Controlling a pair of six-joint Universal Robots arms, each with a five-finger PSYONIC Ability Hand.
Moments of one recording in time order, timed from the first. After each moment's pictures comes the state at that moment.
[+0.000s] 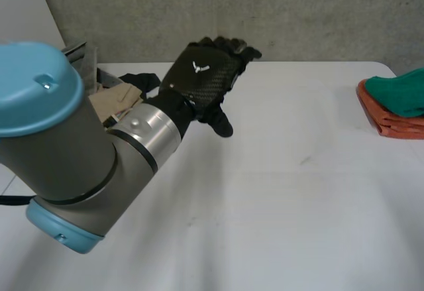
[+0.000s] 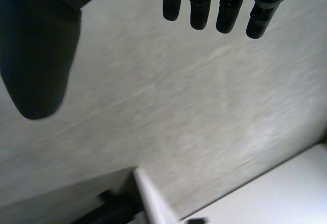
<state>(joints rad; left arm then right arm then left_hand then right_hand) 4.01 -1.85 -1.36 3.29 -1.41 3.29 1.08 -1.02 1.09 -0.42 1.51 2.39 0.21 0.20 0.21 0.20 0.04 0.23 0.21 0.21 0.21 0.04</state>
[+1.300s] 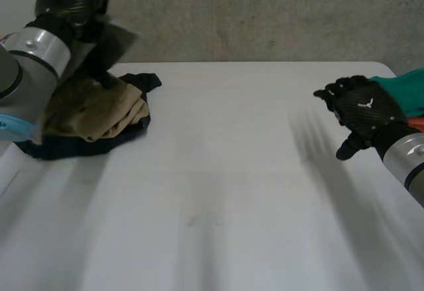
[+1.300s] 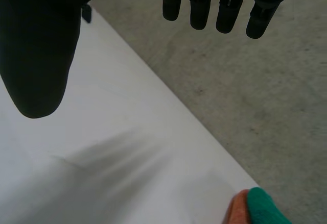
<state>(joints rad) 4.46 -1.93 -1.20 3.44 -1.33 3.41 1.70 -1.46 1.80 -0.21 1.21 2.64 1.16 1.19 1.19 1.20 0.96 0.23 0.21 0.21 0.21 0.04</state>
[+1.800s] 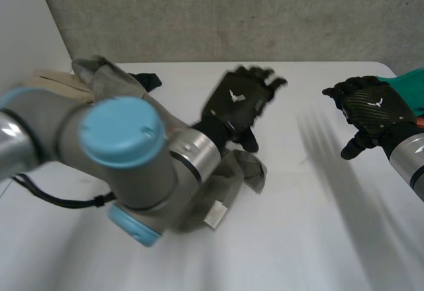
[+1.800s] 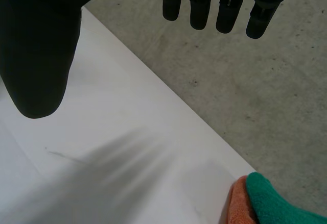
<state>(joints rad) 3.95 -2.11 -1.29 3.48 -1.41 3.32 1.67 -1.46 1.81 -0.22 1.22 2.69 0.21 0.21 0.22 0.21 0.04 0.23 0.21 0.21 0.21 0.04</state>
